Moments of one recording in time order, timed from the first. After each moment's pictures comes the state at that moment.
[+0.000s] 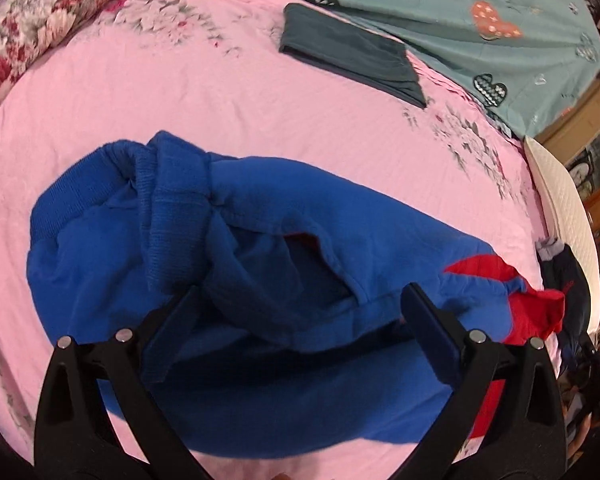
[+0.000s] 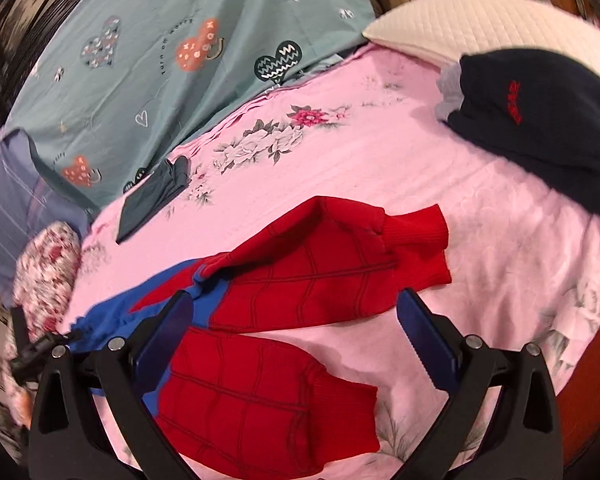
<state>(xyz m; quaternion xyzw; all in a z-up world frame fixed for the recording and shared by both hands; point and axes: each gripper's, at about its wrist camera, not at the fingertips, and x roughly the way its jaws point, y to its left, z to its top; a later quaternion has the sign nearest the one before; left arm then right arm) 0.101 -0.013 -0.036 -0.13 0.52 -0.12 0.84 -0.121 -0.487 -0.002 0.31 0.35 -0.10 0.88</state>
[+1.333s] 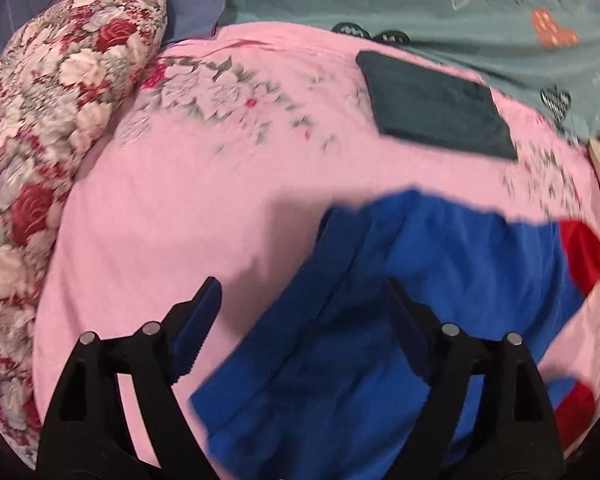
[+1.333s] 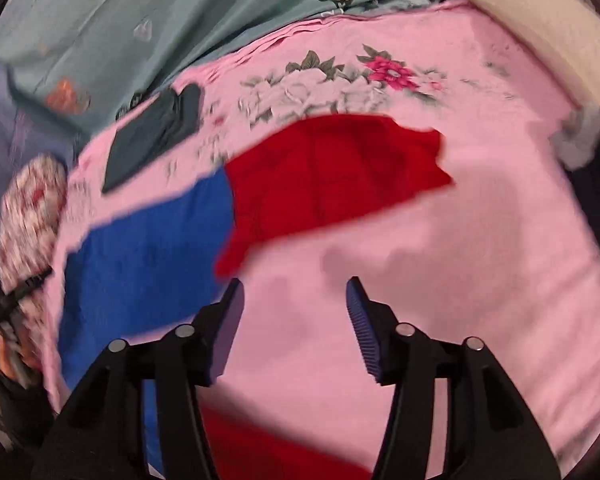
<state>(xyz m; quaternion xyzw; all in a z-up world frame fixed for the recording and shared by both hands) 0.195 0.056 0.008 0.00 0.50 -0.03 0.86 0.010 -0.458 -0.006 0.18 0.50 -0.07 0.84</state>
